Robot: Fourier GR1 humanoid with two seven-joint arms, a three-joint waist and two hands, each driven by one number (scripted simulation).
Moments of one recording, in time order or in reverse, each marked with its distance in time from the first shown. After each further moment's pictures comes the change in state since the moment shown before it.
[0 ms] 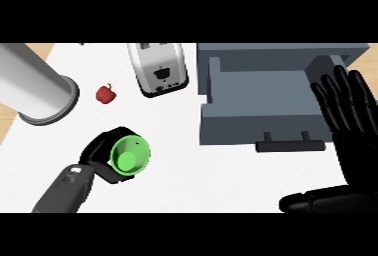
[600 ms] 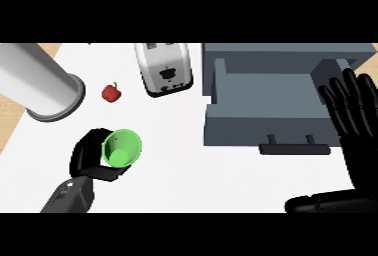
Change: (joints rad) left arm 0.102 -0.055 0.213 -0.080 0.189 0.342 -0.147; right arm 0.027 -0.008 -0.018 -0.023 0.003 -0.002 0.003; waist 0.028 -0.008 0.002
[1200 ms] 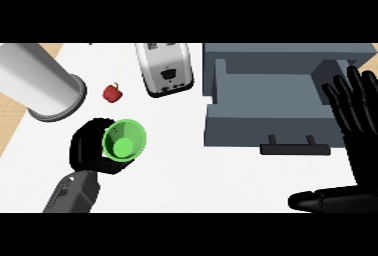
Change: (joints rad) left arm 0.082 -0.061 -0.036 -0.356 0.057 0.067 0.066; right arm -0.012 -0.009 -0.022 0.010 -0.007 -0.002 0.015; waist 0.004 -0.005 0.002
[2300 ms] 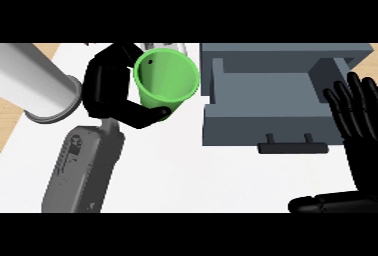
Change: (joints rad) left arm -0.258 -0.102 -0.168 -0.603 0.013 0.317 0.650; right arm 0.036 0.010 0.001 -0.007 0.010 0.016 -0.027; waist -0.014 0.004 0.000
